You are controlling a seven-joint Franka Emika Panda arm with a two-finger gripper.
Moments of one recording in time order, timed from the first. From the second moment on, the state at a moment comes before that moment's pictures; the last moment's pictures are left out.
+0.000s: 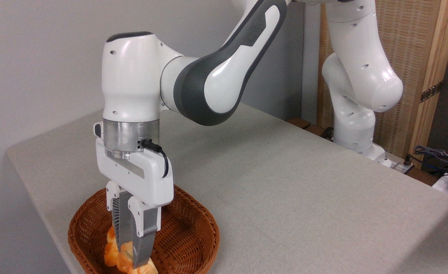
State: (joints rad) arm -0.33 0.24 0.36 -1.81 0.09 2.40 0.67
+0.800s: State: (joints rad) arm -0.35 0.06 0.33 -1.81 0.03 2.11 0.67
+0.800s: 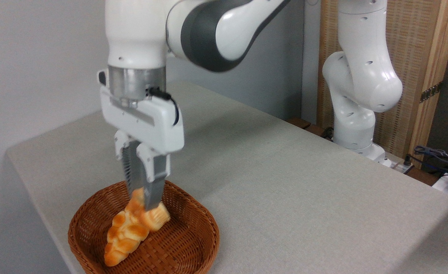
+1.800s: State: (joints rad) arm -0.37 -0.02 0.17 -1.86 -0.08 1.73 0.57
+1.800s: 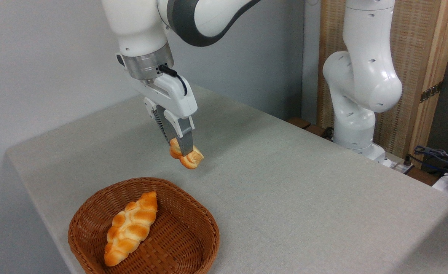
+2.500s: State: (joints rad) arm -0.38 0.01 0.16 -1.86 -0.08 1.73 0.57
